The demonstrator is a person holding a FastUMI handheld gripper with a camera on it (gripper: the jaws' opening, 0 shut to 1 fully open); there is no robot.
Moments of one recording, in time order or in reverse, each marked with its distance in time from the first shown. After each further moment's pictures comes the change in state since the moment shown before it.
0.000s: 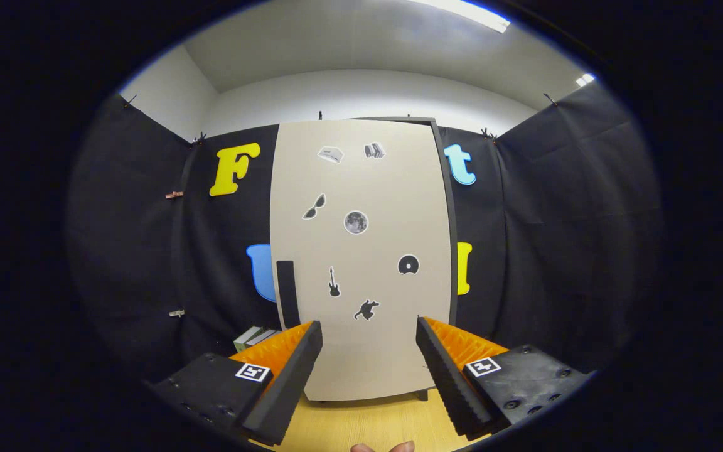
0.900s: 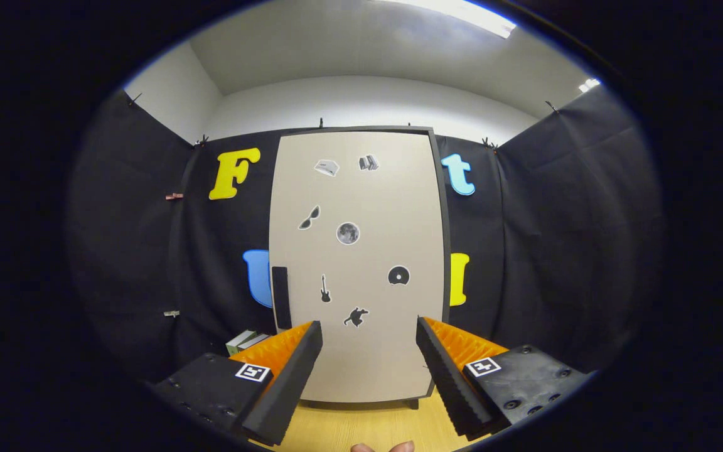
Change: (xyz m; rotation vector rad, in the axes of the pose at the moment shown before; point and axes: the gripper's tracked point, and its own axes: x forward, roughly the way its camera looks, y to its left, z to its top) arm 0.008 -0.017 0.009 -0.025 -0.044 -0.002
